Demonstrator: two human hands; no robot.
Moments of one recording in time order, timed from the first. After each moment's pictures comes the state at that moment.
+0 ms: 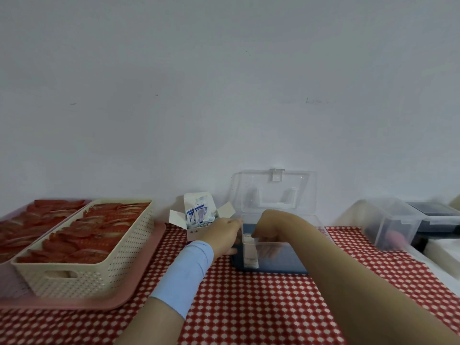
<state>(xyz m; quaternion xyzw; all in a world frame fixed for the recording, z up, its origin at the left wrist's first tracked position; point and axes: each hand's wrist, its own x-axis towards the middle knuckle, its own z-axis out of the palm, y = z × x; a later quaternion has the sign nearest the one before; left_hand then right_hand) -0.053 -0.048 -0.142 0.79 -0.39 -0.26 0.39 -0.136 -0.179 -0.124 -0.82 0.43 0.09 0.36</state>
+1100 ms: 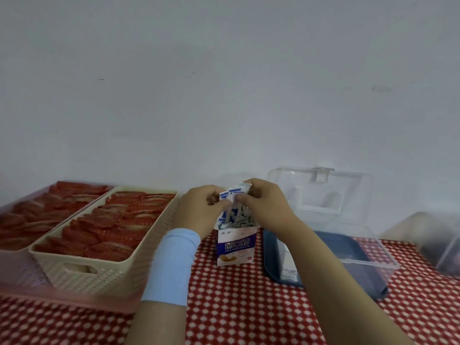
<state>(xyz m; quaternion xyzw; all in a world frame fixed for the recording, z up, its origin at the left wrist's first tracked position) 0.038 0.000 -0.134 0.79 -0.37 0.01 0.48 -0.059 -0.134 -0.127 -0.81 0.15 -0.29 0.48</state>
